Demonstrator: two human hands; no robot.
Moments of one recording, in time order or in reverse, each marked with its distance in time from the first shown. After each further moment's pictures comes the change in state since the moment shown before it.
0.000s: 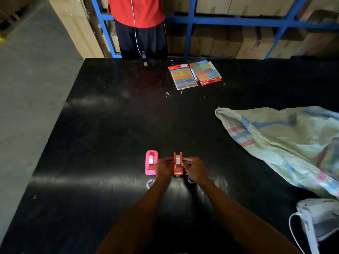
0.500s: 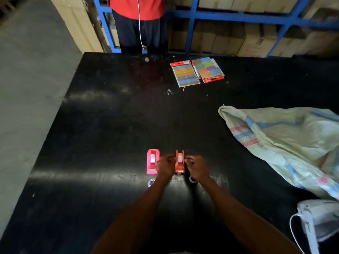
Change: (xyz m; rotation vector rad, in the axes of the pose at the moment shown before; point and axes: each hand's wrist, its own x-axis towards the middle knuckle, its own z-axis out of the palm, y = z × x) left_hand -0.023 0.039 -0.011 0.090 0.004 0.066; right_hand 0.010 0.009 0.009 -0.049 0.065 0.076
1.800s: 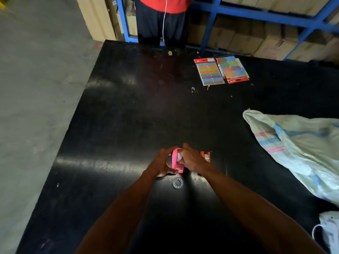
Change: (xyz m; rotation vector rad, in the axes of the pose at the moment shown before) left_hand 0.044 -0.039 -0.140 0.369 -0.410 0.286; right_hand 0.024 -0.119 0.069 -0.607 -0.407 -0.334
